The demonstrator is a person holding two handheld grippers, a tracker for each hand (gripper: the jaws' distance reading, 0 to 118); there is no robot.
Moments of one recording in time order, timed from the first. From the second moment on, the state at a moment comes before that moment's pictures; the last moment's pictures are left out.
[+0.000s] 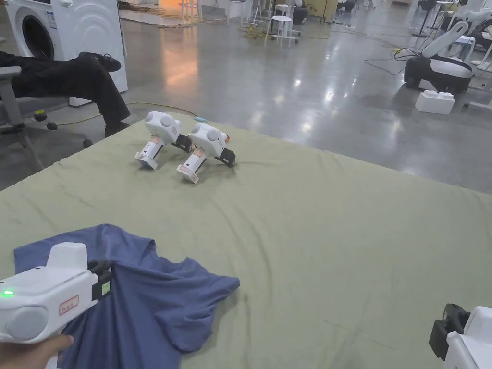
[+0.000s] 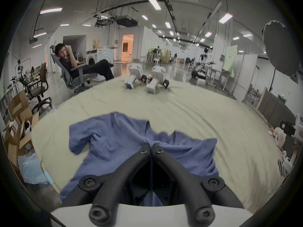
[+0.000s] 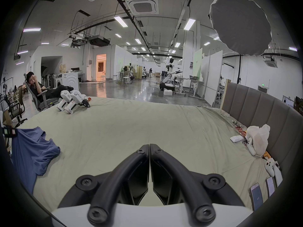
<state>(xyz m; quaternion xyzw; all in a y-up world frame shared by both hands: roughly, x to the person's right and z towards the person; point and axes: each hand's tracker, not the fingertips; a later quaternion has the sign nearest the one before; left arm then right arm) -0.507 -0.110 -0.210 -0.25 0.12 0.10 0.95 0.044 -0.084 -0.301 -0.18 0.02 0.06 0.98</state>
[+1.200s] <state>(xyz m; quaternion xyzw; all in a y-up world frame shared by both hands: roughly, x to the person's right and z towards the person) -0.140 0.064 -0.311 -0.09 -0.27 0.05 0.96 0.172 -0.037 -0.242 -0.11 -0.08 0.00 0.99</state>
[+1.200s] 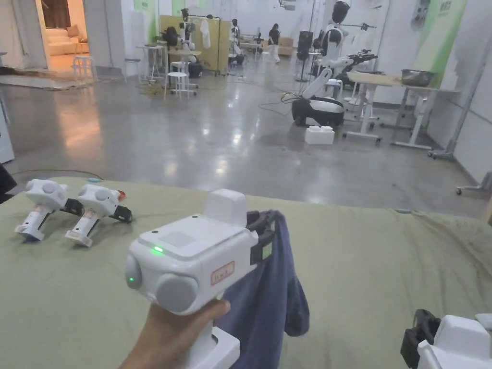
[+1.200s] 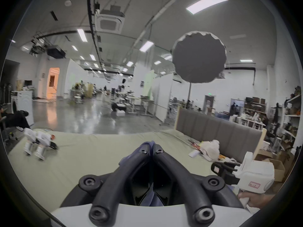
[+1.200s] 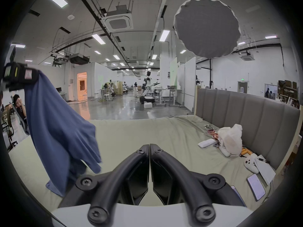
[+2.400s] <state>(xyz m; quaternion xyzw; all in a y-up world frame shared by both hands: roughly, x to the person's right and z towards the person) -0.218 -0.011 -0.246 -0.08 -0.02 0.03 1.00 0.109 -0.017 -0.244 -0.05 -0.02 0.02 1.00</state>
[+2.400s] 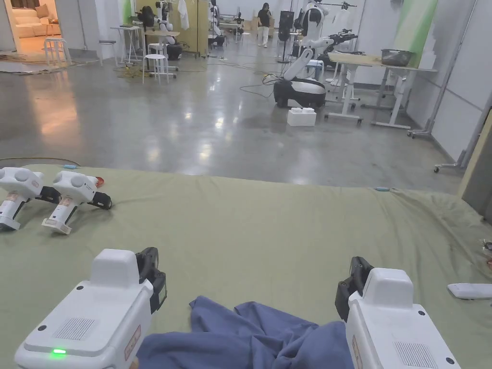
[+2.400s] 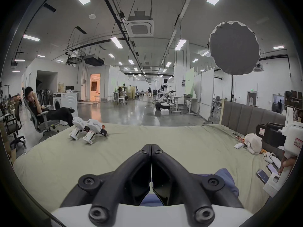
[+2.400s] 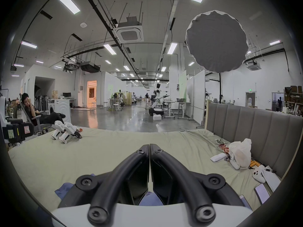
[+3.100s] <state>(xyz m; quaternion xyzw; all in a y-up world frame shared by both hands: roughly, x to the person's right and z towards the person) -0.274 -0.205 -0.340 -0.49 0.03 0.06 0.87 0.165 -0.068 -0.232 -0.15 -0.06 0.02 0.99</state>
